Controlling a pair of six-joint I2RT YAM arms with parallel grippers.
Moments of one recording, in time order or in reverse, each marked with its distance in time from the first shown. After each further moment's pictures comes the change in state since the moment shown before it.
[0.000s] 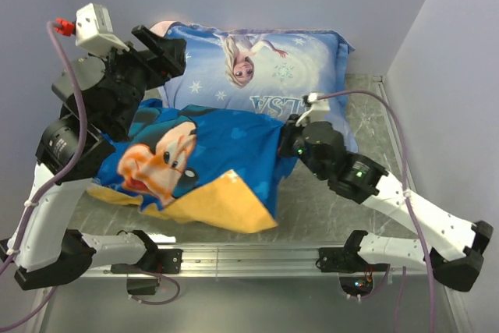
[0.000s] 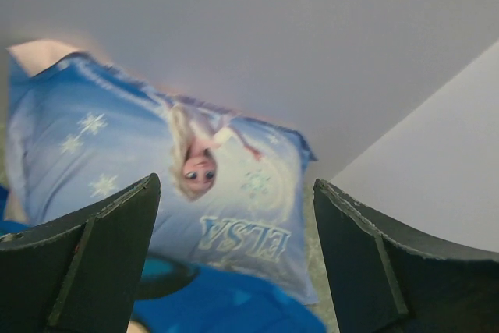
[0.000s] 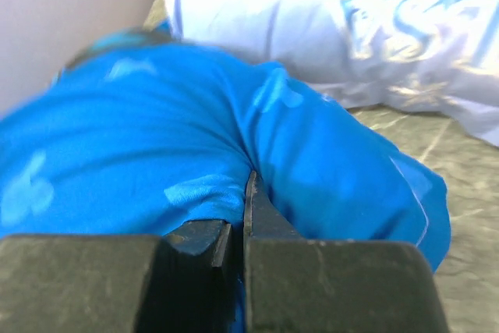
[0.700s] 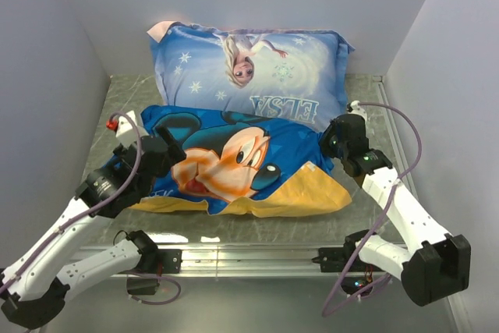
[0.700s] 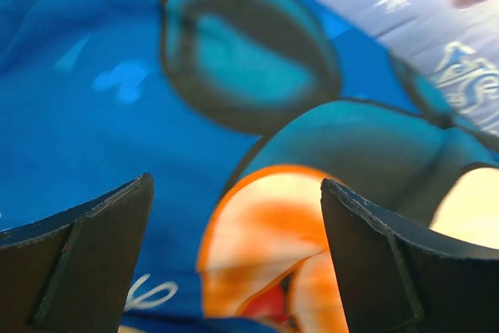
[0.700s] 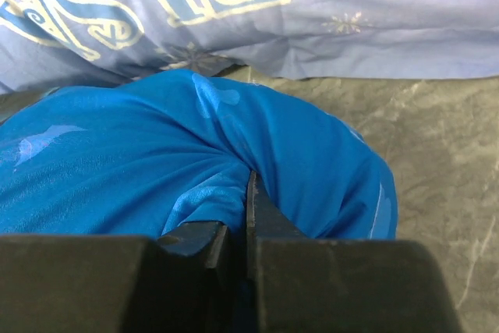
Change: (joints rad) left arm 0.004 -0.400 -0.901 -0.285 -0.150 -0.422; right arm -0.663 0.002 -0.299 -0.010 -0.328 0.076
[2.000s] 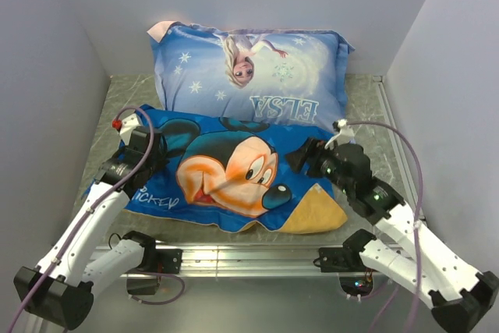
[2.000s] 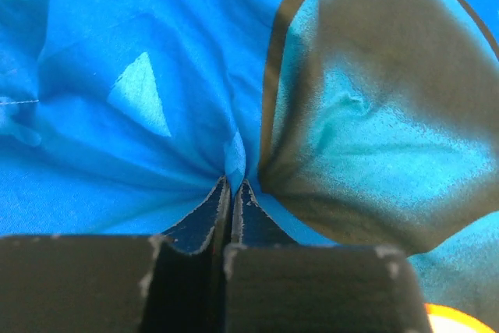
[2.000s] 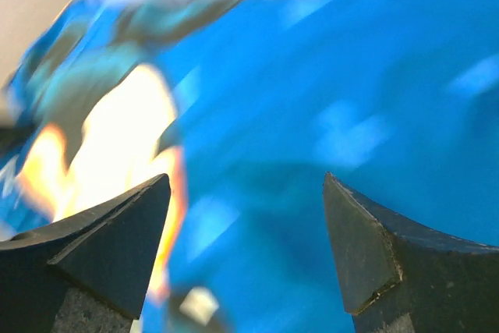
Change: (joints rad) left arm 0.382 0.097 -0.195 0.123 0.269 0.141; right arm 0.249 -0.290 -0.113 0.056 -0.048 -0.003
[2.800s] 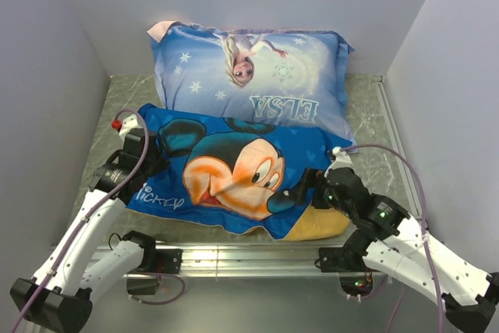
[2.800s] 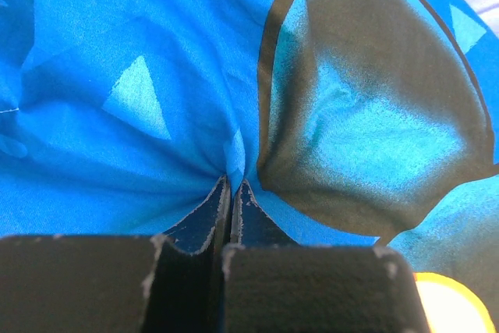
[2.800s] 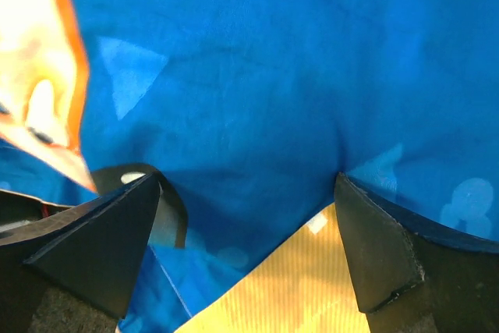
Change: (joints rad) left arm 0.003 -0.059 -0.007 0.024 0.109 0.021; right arm 0.253 -0.176 -0.082 -0.387 0.124 0.108
